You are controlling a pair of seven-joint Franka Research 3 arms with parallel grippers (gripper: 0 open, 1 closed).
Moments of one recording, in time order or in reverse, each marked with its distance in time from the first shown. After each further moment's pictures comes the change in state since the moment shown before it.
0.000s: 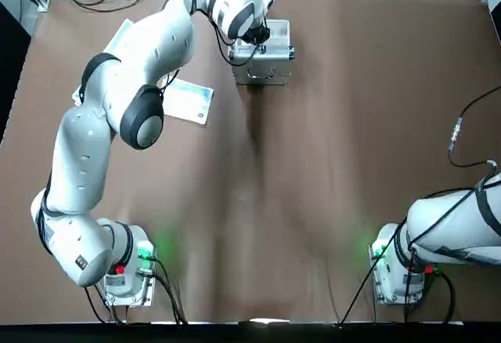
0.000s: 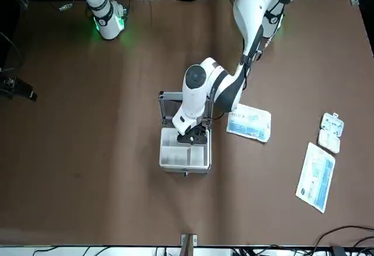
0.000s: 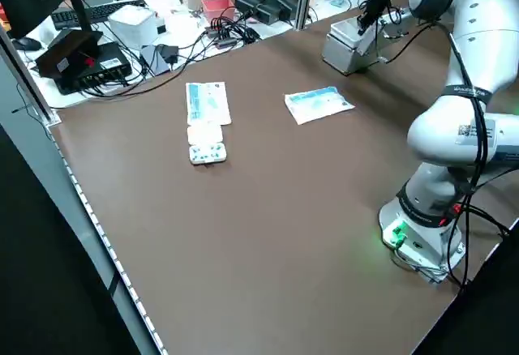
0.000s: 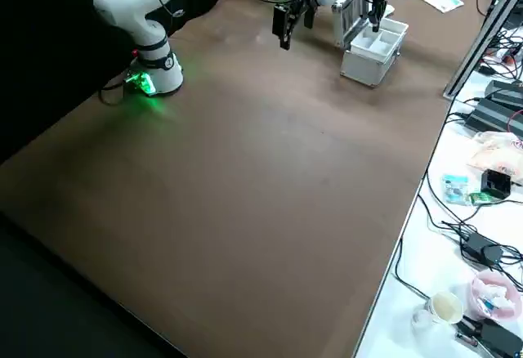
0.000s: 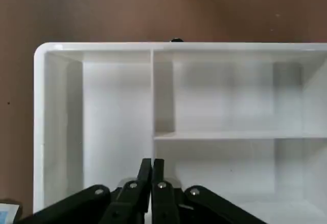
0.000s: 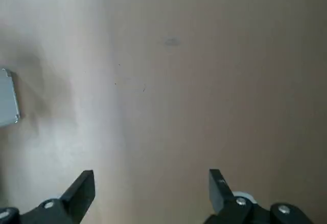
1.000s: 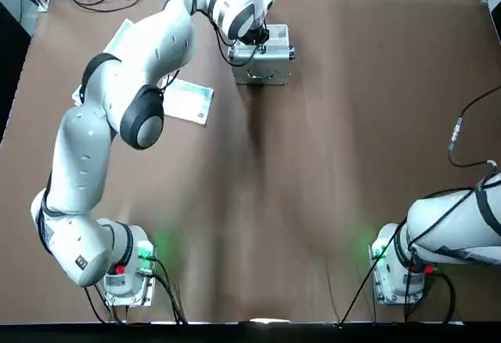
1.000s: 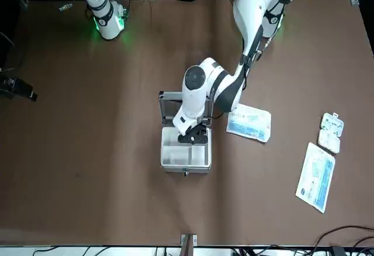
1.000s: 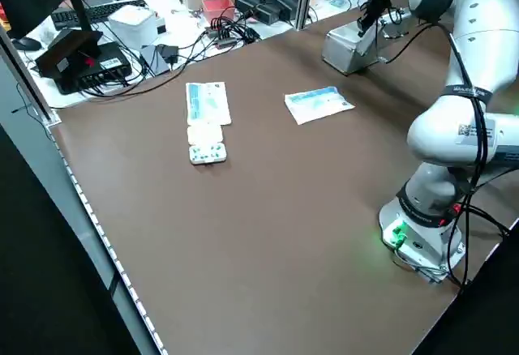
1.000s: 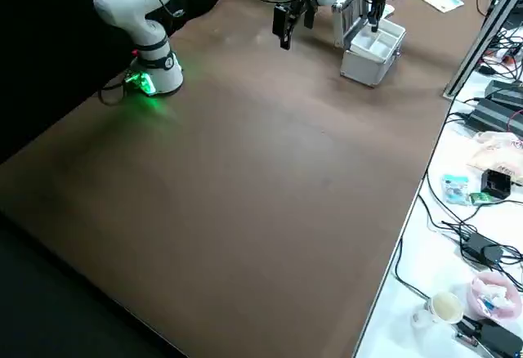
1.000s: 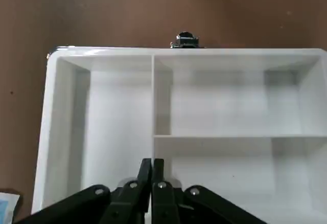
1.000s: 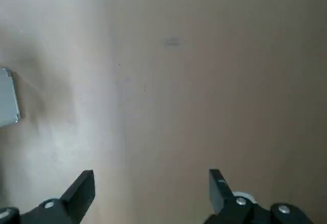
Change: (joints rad) left arm -0.001 0.001 0.000 -0.001 0.000 -0.021 -0.035; right arm 0.000 0.000 0.001 0.000 0.000 0.000 0.000
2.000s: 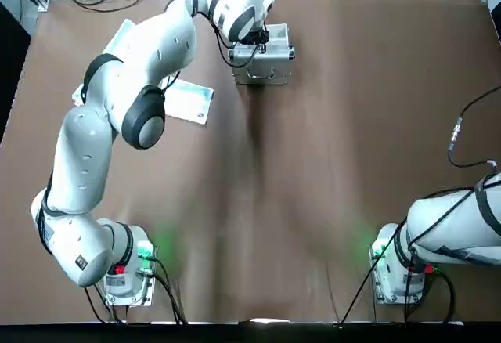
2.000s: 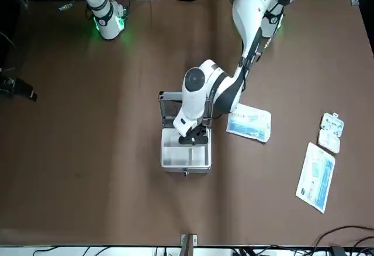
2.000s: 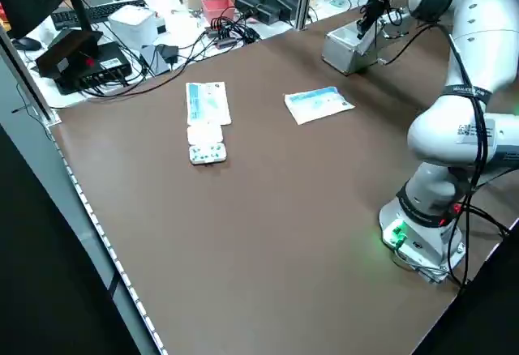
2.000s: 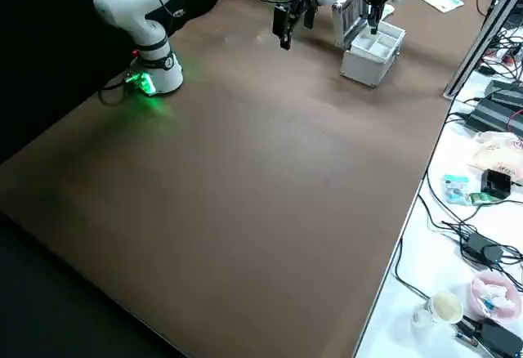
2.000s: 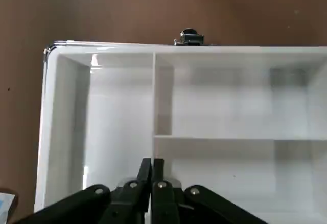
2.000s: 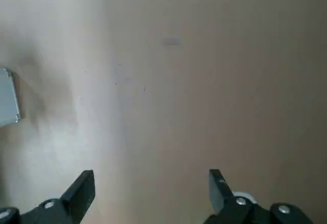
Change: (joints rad) left arm -0.003 0.013 0.004 -0.001 0.006 0.010 -0.024; right arm 0.000 0.000 0.000 0.000 0.000 0.000 0.000
